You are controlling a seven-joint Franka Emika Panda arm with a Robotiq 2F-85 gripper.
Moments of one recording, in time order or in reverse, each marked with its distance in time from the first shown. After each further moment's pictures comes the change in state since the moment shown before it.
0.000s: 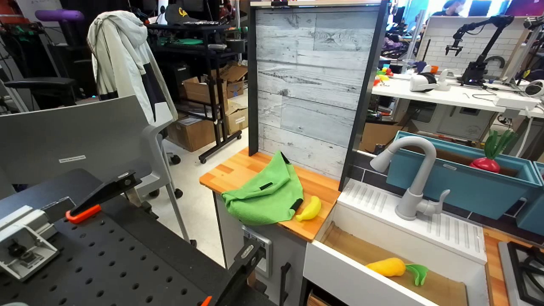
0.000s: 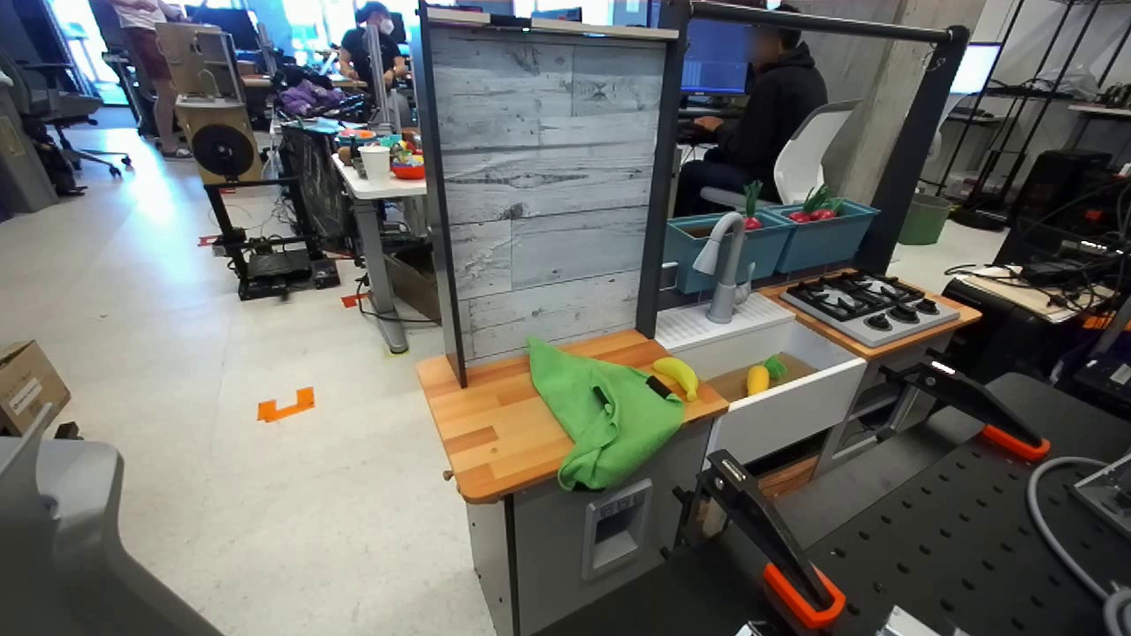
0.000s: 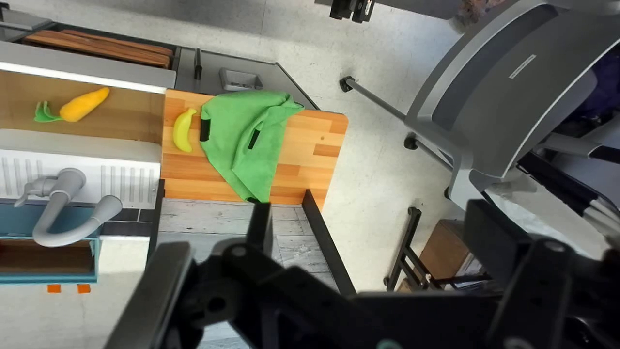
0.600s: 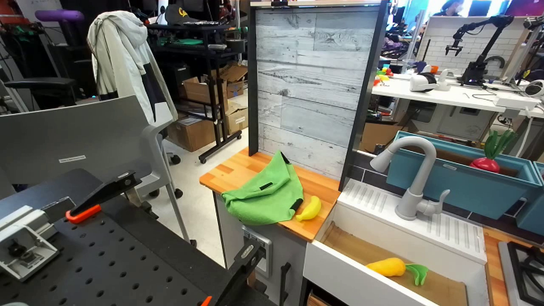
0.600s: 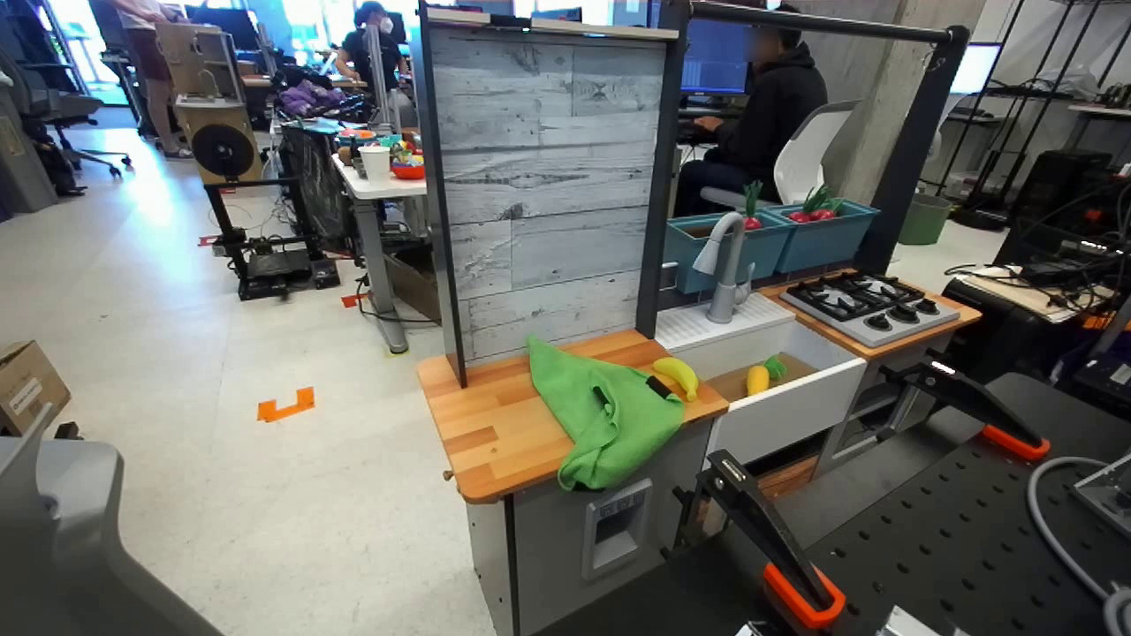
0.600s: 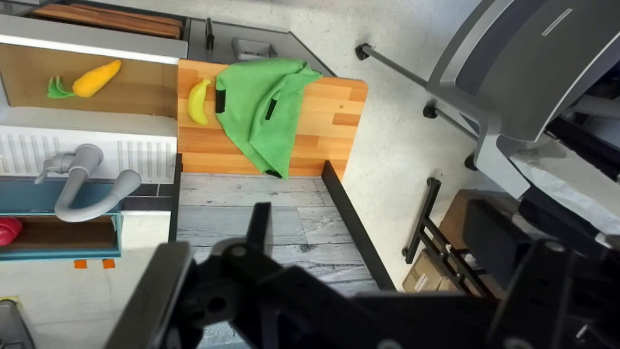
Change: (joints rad) arm -0.016 0.071 0.003 -0.001 0.030 0.139 0.001
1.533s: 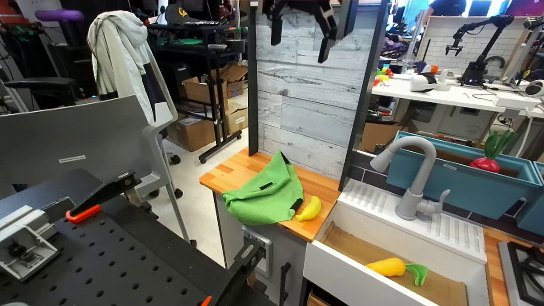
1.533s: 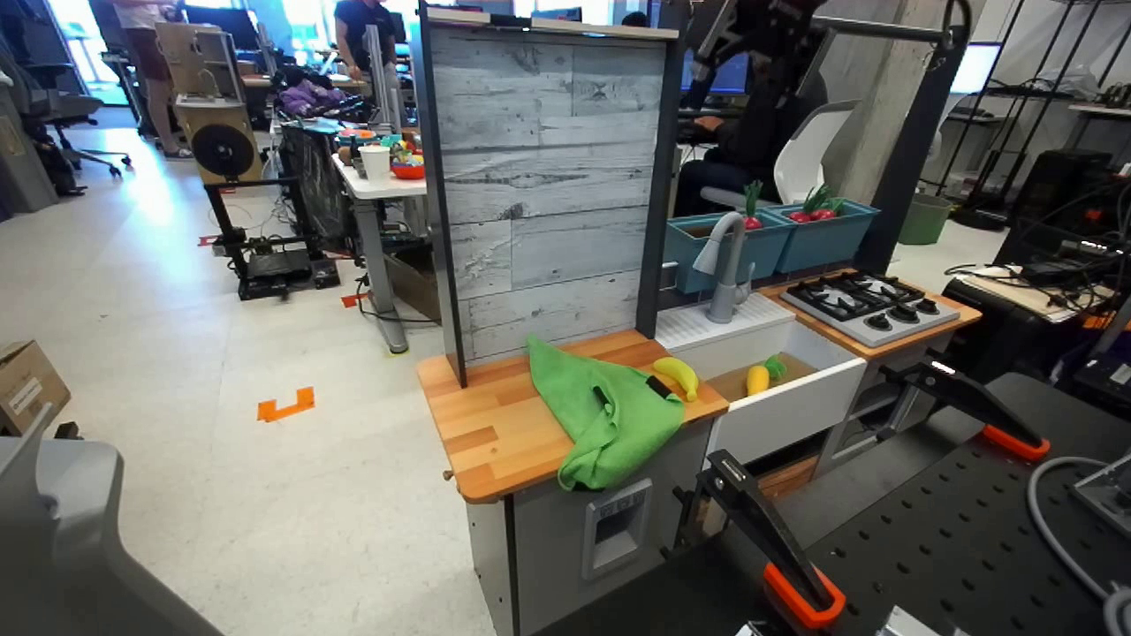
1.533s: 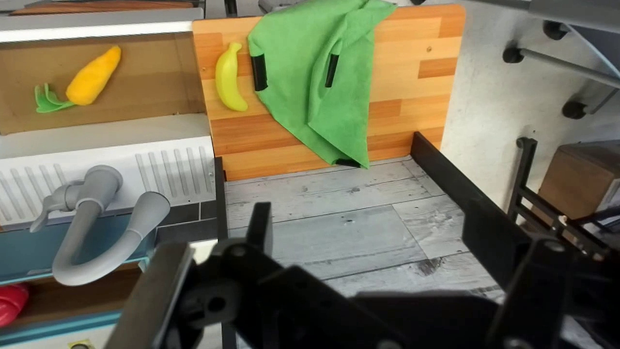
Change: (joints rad) arm -0.058 0.604 0.091 0.140 0.190 0.455 0.007
